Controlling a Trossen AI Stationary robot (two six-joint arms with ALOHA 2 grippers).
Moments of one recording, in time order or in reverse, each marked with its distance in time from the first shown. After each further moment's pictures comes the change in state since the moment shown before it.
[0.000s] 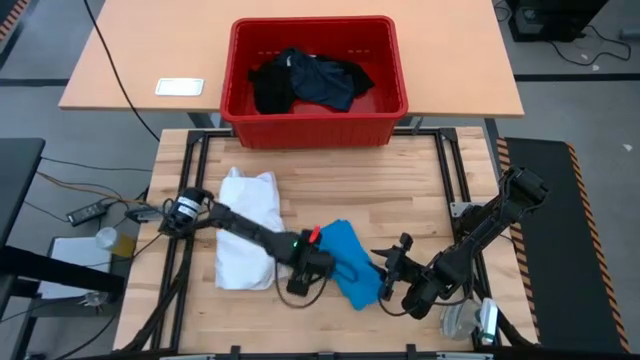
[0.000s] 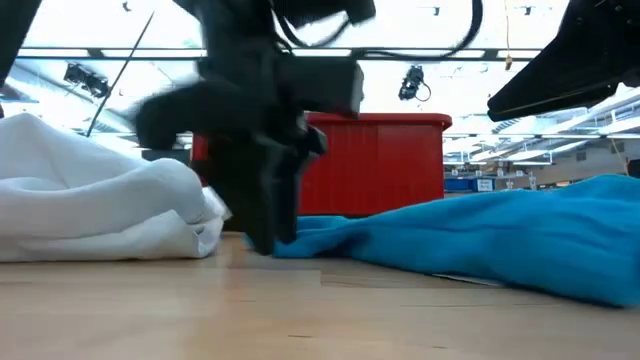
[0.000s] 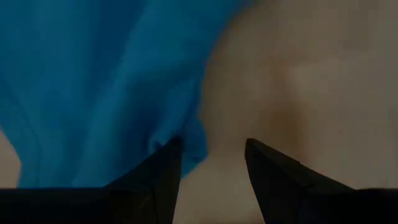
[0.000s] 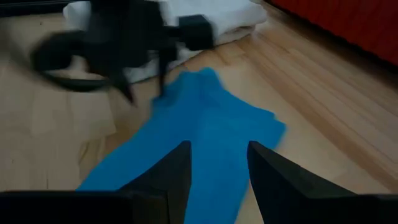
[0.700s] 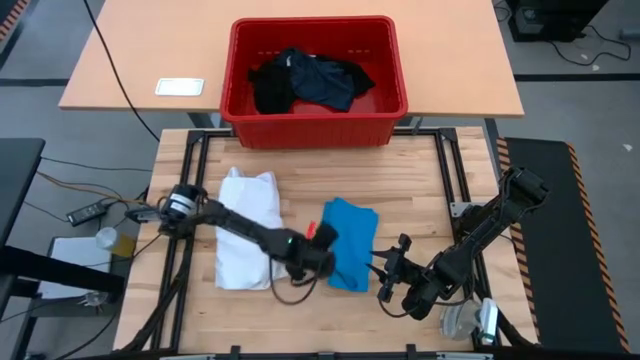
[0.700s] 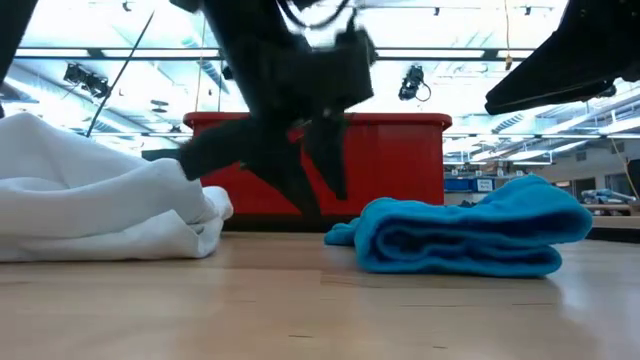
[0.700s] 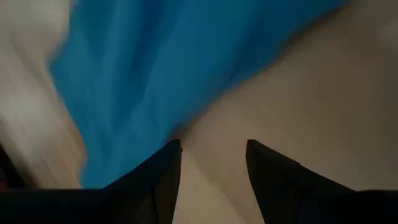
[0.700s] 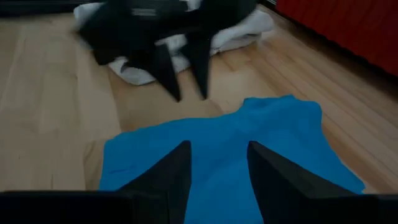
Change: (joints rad) left arm -0.023 -0.061 -0.050 0.170 -0.281 0.647; right arm -0.001 0.000 0.000 0.043 0.005 -0.074
